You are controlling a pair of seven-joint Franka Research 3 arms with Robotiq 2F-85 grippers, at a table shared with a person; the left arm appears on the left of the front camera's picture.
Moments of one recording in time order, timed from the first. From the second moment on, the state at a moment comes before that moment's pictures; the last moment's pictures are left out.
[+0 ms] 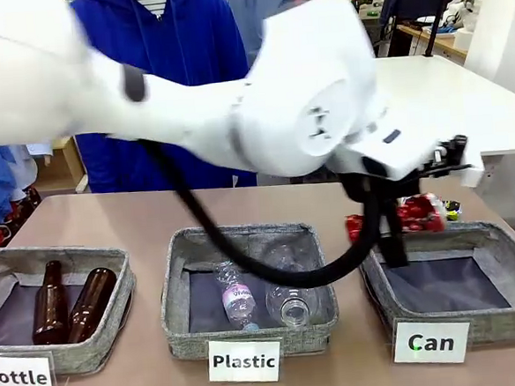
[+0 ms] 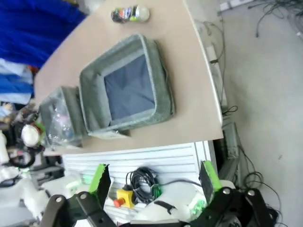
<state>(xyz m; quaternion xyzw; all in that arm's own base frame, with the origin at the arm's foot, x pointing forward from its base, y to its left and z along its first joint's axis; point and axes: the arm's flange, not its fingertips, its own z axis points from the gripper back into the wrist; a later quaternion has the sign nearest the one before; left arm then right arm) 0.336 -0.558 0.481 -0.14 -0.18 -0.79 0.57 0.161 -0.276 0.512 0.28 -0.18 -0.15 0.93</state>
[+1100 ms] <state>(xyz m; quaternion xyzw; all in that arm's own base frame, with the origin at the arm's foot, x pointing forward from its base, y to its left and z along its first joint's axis) 0.367 -0.695 0.419 -0.09 -0.14 -0.77 0.62 0.165 -0.273 0.518 0.27 -0.18 -0.16 0.93</state>
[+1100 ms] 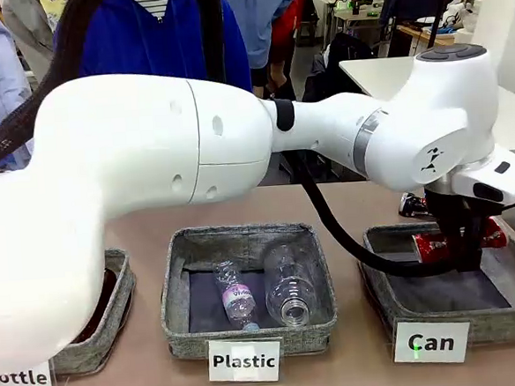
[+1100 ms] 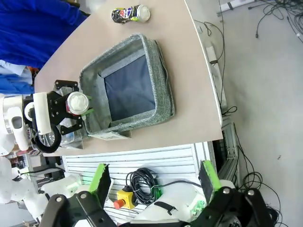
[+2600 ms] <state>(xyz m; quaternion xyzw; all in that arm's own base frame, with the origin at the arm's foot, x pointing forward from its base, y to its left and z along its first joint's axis) 0.385 -0.407 0.608 -0.15 -0.12 -0.60 0.78 0.194 -0.208 0.542 0.30 -0.21 -0.04 0.93</state>
